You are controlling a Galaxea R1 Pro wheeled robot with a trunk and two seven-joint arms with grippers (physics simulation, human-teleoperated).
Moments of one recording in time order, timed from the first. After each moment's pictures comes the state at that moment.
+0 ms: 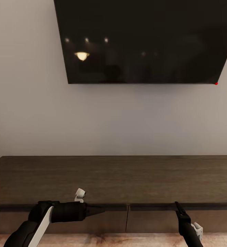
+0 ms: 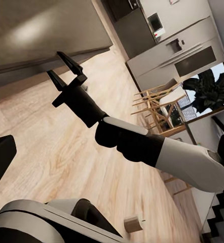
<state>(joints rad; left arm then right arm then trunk) -0.25 0.14 -0.12 -1.37 0.37 0.98 -1.20 -0.23 -0.12 -0.26 -0.56 -1.36 0.12 0.63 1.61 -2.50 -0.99</state>
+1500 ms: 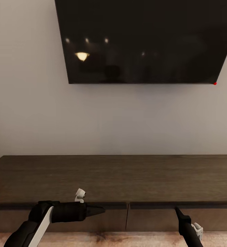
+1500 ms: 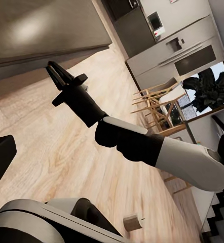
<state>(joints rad) -0.25 0.14 -0.12 -1.37 0.37 0.98 -1.20 -0.23 -0.12 -0.26 -0.55 -1.37 0.12 0.65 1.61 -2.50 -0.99</state>
